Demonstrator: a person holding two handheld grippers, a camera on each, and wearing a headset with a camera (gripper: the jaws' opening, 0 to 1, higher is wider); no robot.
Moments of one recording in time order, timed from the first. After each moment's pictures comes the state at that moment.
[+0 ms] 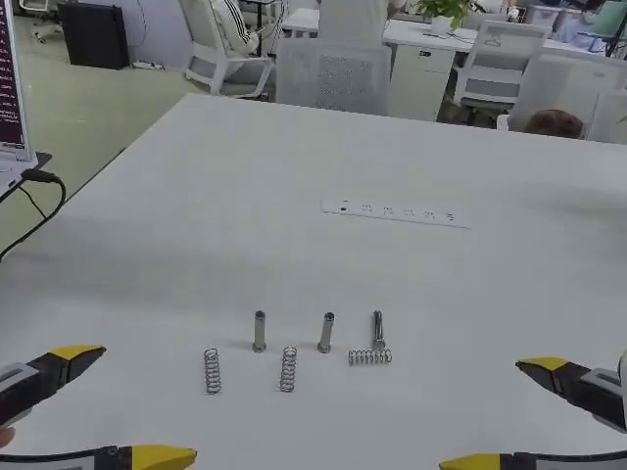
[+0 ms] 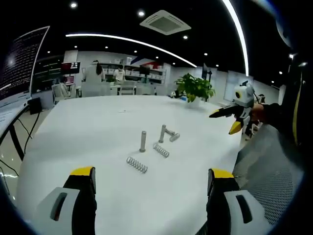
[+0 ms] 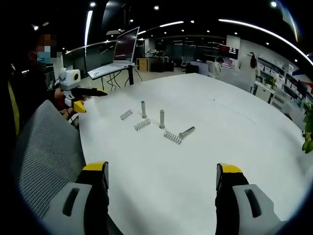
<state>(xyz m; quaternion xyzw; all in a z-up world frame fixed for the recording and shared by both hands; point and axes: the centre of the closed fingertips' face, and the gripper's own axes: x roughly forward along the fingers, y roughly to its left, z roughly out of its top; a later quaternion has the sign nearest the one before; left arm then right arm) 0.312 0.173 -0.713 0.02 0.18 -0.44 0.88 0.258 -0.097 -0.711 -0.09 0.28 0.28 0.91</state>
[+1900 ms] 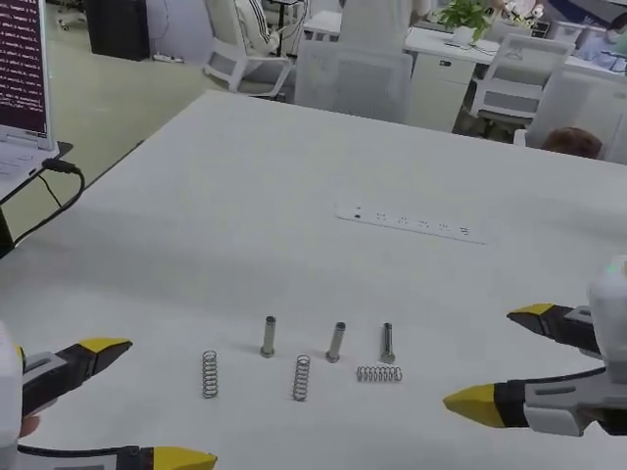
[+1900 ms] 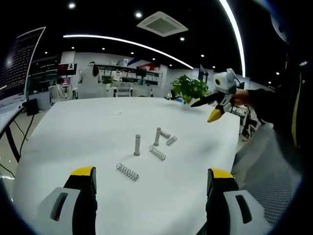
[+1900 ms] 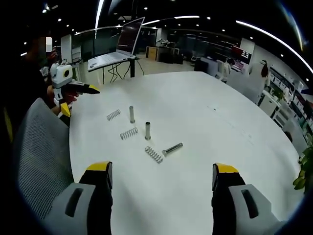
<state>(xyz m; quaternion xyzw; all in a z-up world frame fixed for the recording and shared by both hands) 0.311 0.160 -0.709 0.02 0.18 -0.45 0.87 0.328 -0.098 -0.685 -0.17 0.31 0.31 0.88</state>
